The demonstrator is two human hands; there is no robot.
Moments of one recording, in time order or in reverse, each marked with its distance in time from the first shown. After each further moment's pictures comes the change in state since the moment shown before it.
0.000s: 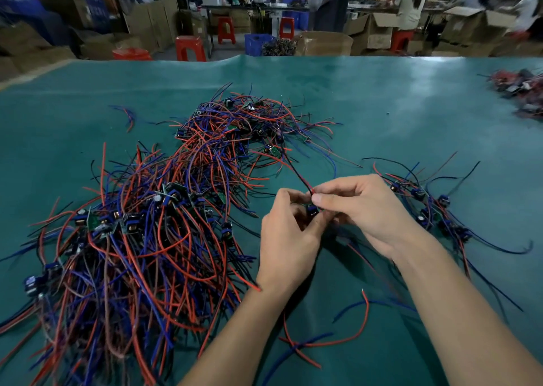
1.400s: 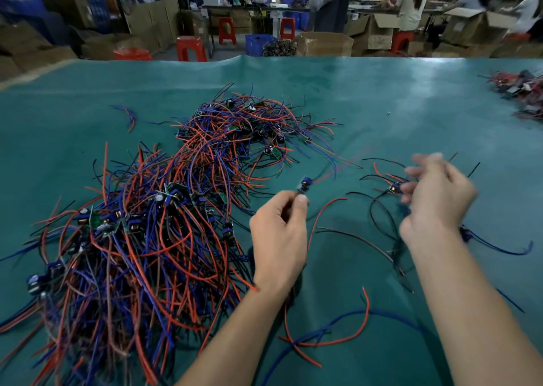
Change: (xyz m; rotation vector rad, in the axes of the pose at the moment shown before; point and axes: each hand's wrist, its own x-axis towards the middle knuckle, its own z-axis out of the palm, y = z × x) left_hand 0.002 0.005 -0.004 -0.069 0.131 -0.034; right_hand 0.013 0.003 -0.046 0.245 0.969 -0.111
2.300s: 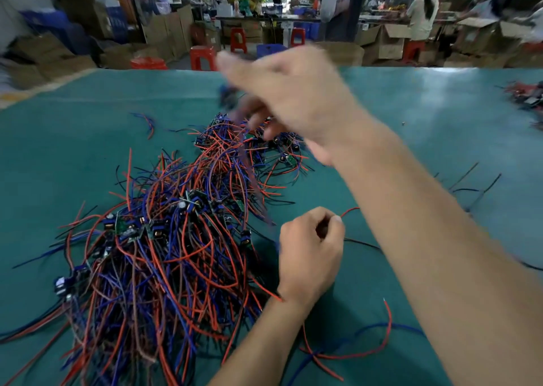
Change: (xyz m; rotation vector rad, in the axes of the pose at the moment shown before) left_hand -0.003 0.001 0.002 0.126 -0.151 0.035; right_hand -0.110 -0.115 0.138 -0.208 -1.137 -0.363
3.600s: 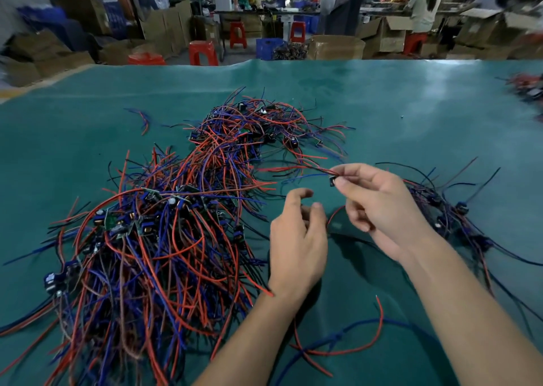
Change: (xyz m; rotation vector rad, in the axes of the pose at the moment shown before) left_hand 0.003 -0.003 0.002 -0.073 0.096 -0.037; right_hand -0.101 0.136 -0.061 0.343 0.263 0.339
